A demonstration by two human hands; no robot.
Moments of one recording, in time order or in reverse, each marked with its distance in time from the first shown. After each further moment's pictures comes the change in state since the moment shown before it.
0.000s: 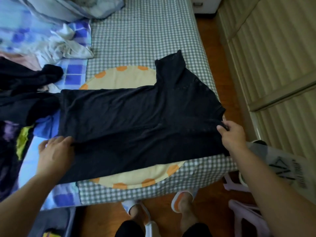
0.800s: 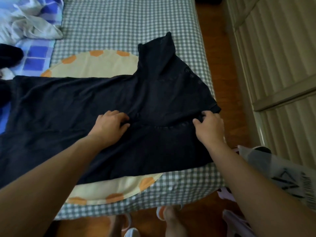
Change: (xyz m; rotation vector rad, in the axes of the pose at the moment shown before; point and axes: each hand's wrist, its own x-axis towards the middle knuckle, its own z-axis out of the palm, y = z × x) left_hand 0.093 0.252 0.028 -0.274 -0.216 0.259; right_hand 0.084 0.009 0.048 -0.385 -0.062 -0.159
